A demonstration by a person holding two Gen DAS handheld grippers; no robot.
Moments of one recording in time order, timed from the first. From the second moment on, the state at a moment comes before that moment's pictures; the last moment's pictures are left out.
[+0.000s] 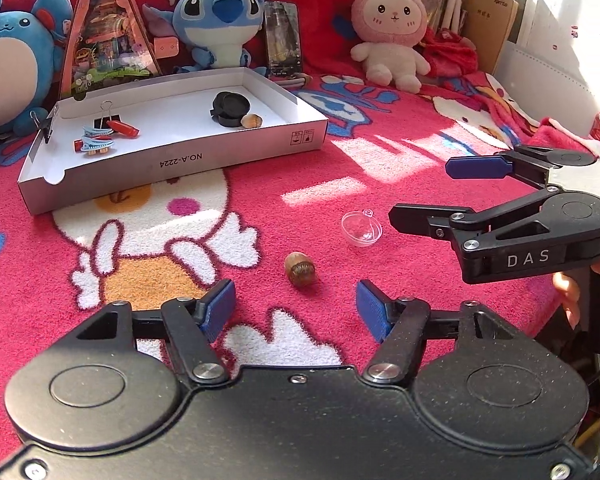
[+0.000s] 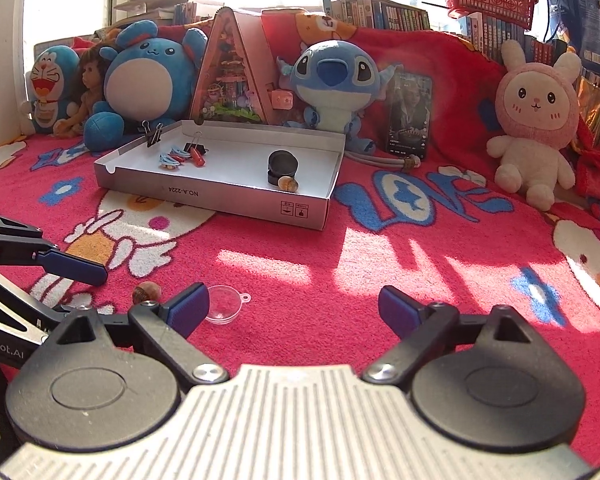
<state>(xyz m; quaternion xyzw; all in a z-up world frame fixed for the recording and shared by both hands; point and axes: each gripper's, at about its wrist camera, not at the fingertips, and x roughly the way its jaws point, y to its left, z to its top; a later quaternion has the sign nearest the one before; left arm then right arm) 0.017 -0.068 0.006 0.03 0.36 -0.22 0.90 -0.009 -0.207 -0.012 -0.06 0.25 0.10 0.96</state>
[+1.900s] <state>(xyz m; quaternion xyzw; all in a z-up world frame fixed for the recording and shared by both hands) 0.016 -0.035 0.011 0.02 0.34 -0.15 0.93 -0.003 -0.159 -0.039 -0.08 0.26 0.13 0.95</state>
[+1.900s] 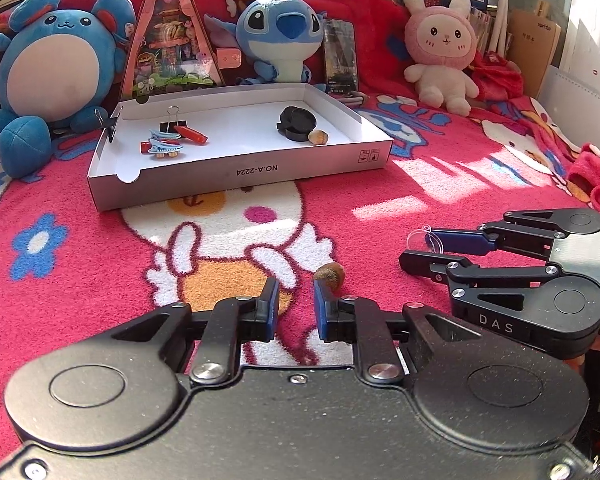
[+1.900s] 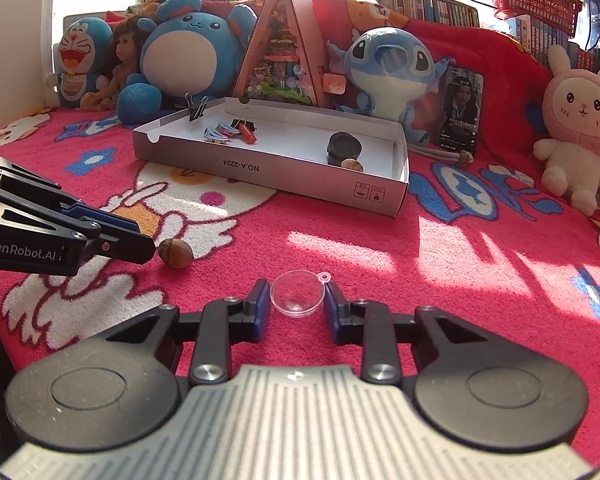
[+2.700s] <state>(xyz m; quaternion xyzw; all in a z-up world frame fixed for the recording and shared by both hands) 0.018 -0.067 -0.006 -0.02 0.32 -0.10 0.94 -0.007 -0.167 -0.039 -0.04 0.25 0.11 0.96</state>
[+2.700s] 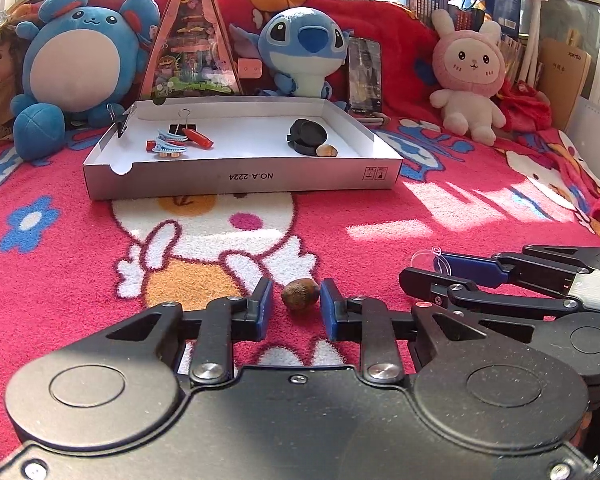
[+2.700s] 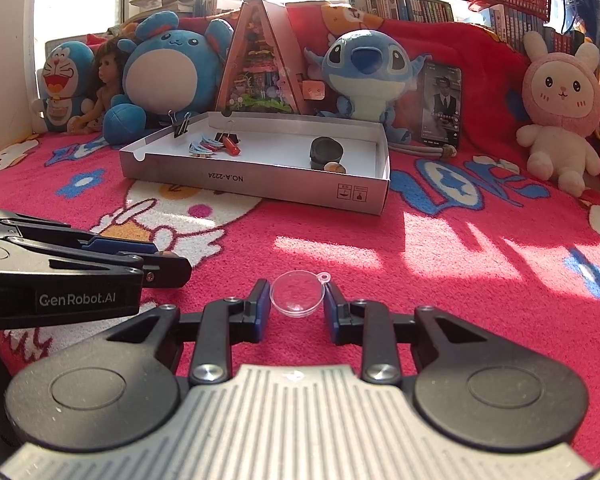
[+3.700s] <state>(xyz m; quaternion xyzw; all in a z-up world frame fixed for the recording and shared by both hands) 0.038 -0.032 0.017 0.00 0.30 -0.06 0.95 0.014 -0.152 -0.023 -0.01 0.24 0.11 0.96</state>
